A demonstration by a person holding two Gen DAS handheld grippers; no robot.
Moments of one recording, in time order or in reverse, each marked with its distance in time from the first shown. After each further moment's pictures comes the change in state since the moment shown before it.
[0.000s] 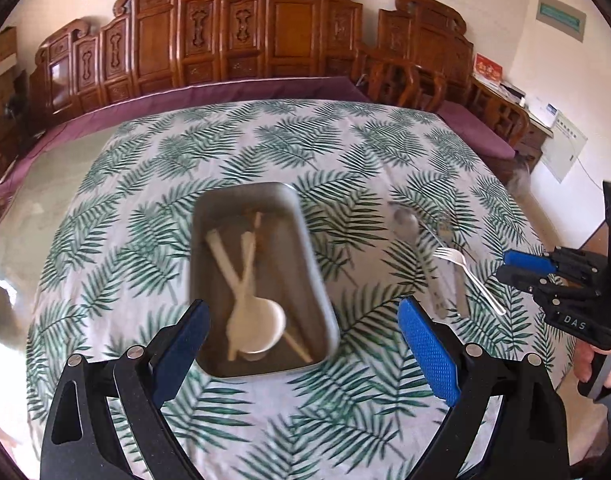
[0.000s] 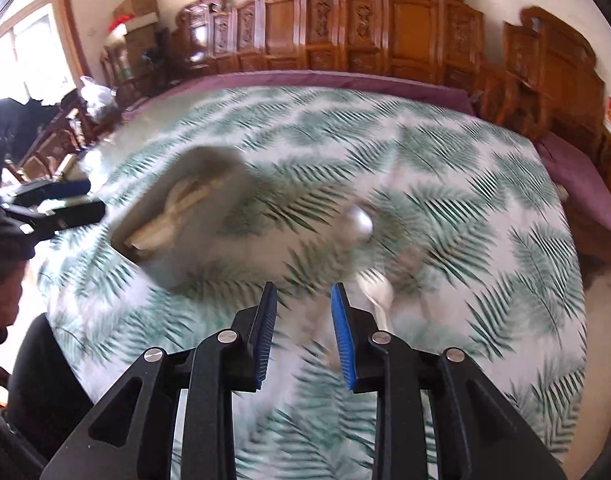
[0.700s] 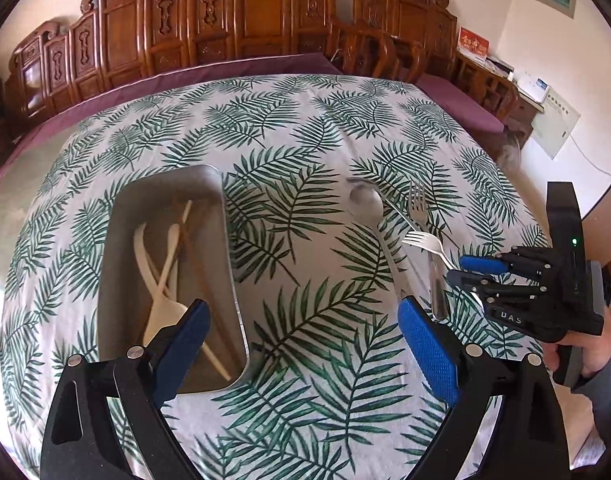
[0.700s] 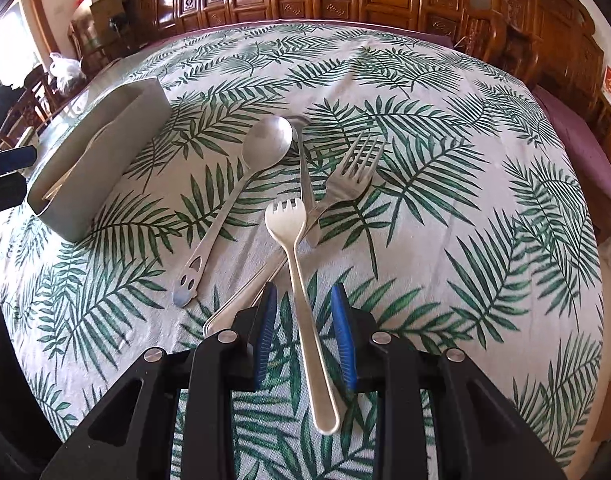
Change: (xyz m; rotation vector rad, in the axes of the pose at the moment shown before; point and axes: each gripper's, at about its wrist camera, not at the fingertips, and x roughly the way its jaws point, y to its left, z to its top) left arm 0.050 -0.056 0.001 0.043 0.069 -0.033; right arm 0.081 -0.060 -0.030 0.012 0.158 -0.049
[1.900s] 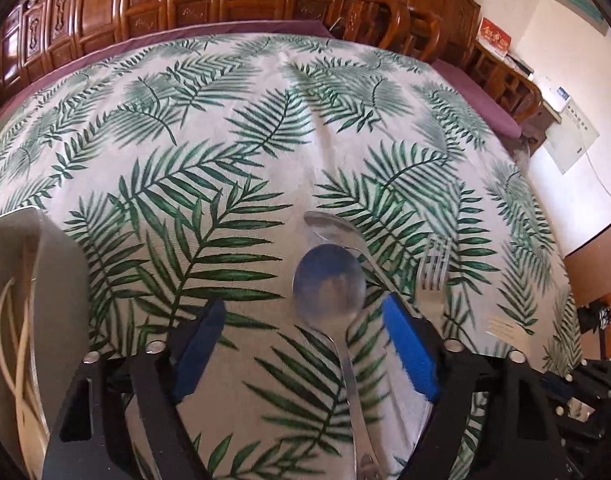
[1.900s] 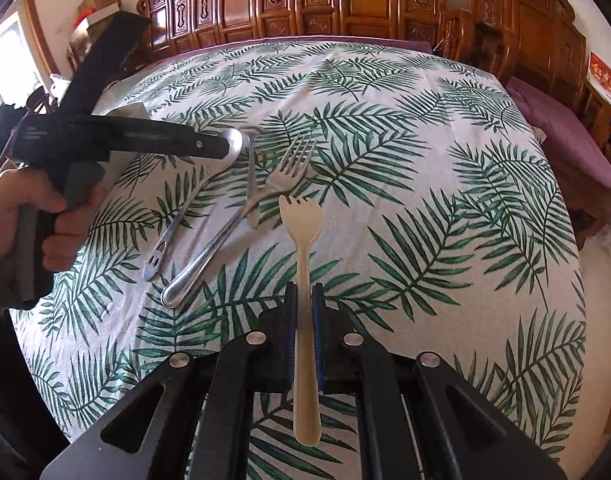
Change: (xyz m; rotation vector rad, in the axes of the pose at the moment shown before) left arm 0.149 -0.047 0.072 -0.084 0.106 -0.048; right arm -0.031 -0.047 -0.028 0.051 -0.071 0.021
